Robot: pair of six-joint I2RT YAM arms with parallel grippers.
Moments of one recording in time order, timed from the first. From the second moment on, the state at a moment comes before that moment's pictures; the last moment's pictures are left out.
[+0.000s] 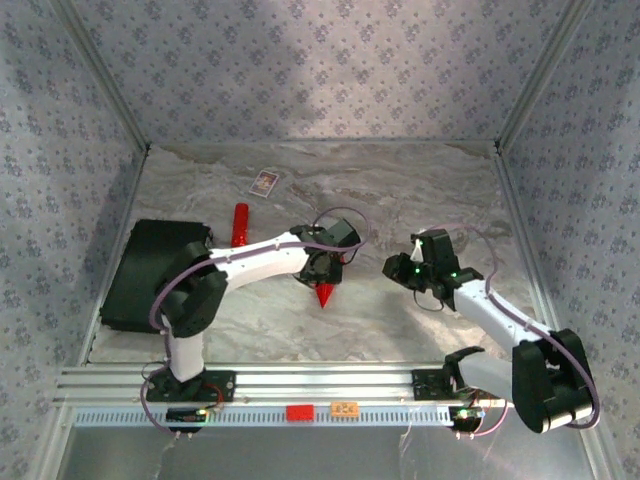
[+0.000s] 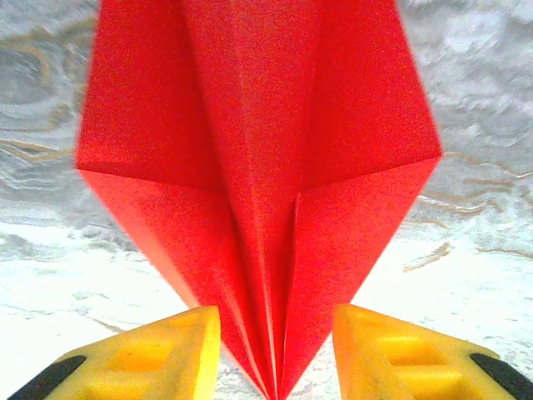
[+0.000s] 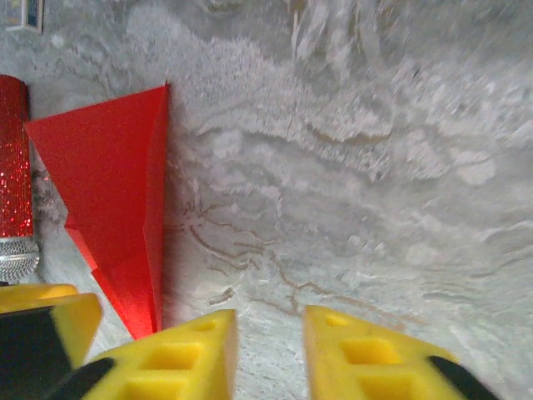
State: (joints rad) left arm -0.97 1.84 1.35 -0.79 -0.18 -0.85; right arm 0.29 1.11 0.52 -0.24 -0.32 0.68
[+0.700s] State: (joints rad) left arm -0.70 1.22 0.89 -0.46 -0.51 -0.57; right arm 0.24 0.90 0.60 -0.29 0.31 0.38
